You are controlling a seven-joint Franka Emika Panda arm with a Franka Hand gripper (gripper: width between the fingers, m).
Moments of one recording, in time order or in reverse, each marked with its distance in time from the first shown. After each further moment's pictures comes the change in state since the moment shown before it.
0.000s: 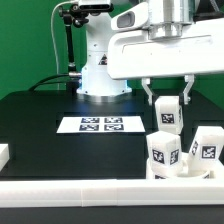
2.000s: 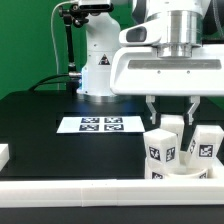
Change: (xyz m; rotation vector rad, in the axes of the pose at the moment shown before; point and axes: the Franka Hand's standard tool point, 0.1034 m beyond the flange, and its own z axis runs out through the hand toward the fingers) arm 0.002 -0.005 0.032 -0.043 0.040 -0.272
